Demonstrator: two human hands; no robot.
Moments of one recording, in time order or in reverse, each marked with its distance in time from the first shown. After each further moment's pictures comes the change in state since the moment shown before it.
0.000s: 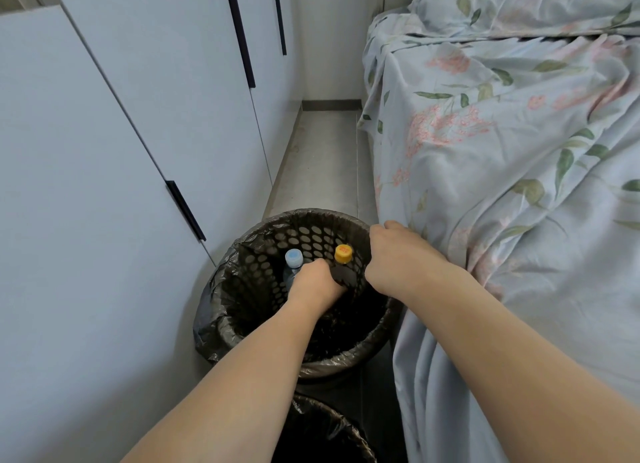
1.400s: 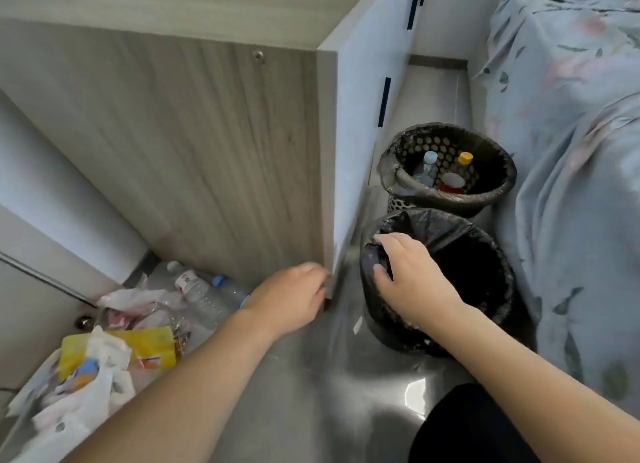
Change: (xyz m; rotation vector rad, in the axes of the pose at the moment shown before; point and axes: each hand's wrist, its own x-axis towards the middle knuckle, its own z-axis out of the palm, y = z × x) left_hand -0.448 -0.261 -0.094 0.245 0.120 0.311; right_hand -0.302 -0.166 0.164 0.132 0.128 -0.448
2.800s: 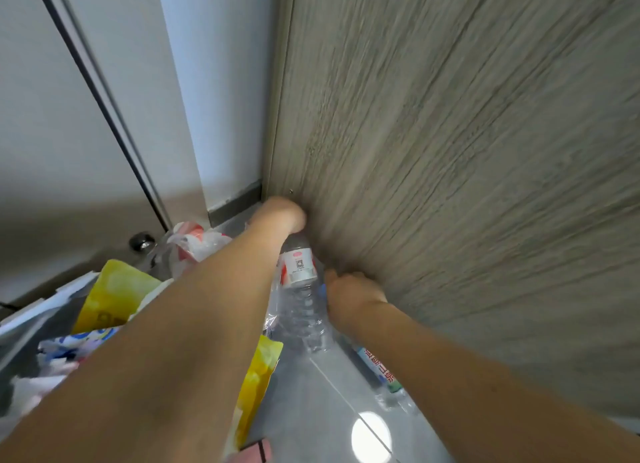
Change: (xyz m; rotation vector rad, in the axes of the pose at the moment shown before) left_hand 0.018 -0.397 0.076 -0.651 0.061 -1.094; right_hand 0.200 -0.205 0.351 -0.681 -0.597 -0.248
